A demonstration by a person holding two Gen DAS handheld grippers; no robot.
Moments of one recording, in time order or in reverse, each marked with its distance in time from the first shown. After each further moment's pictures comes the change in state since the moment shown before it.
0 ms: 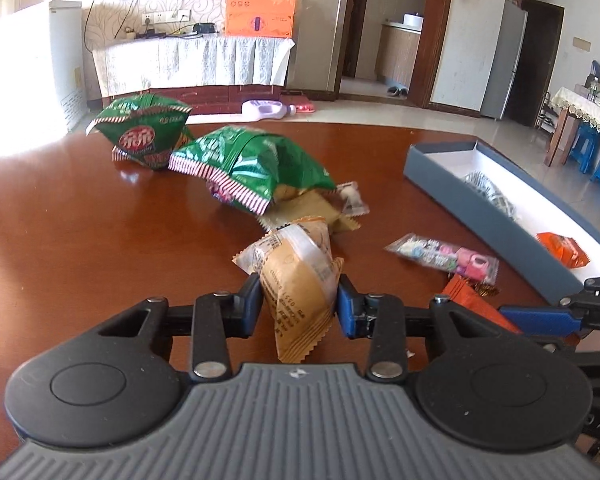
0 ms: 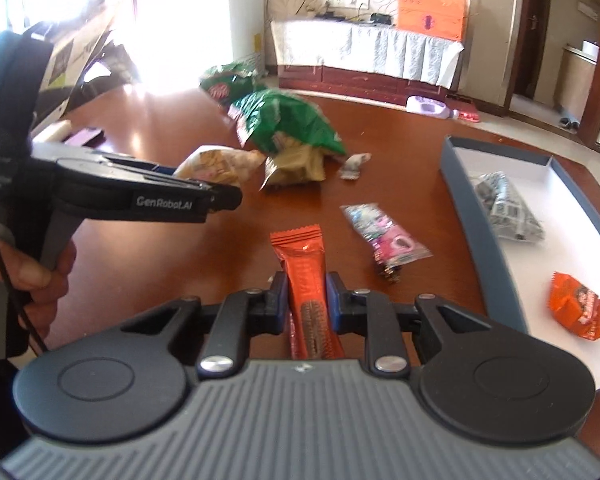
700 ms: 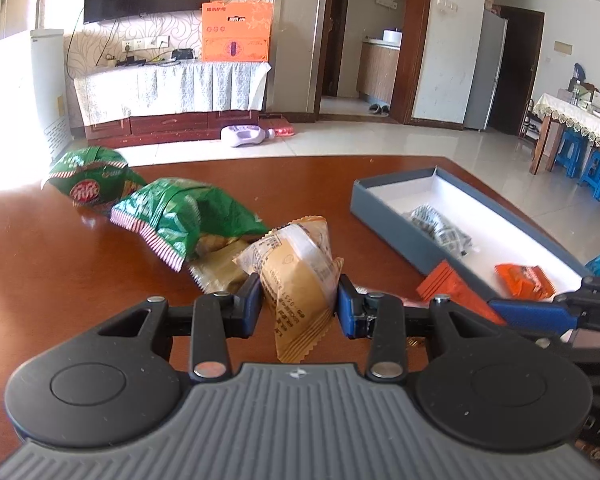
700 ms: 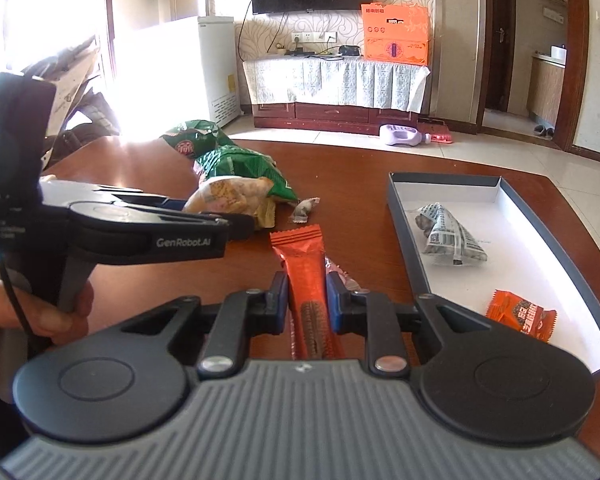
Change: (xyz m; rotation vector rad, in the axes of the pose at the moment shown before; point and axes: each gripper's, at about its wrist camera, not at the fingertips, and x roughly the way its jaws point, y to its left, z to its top) left arm -0.006 -0.060 0.024 0.038 -0.068 -0.034; right arm -0.038 -0.034 0.005 0.075 -0.107 -0.041
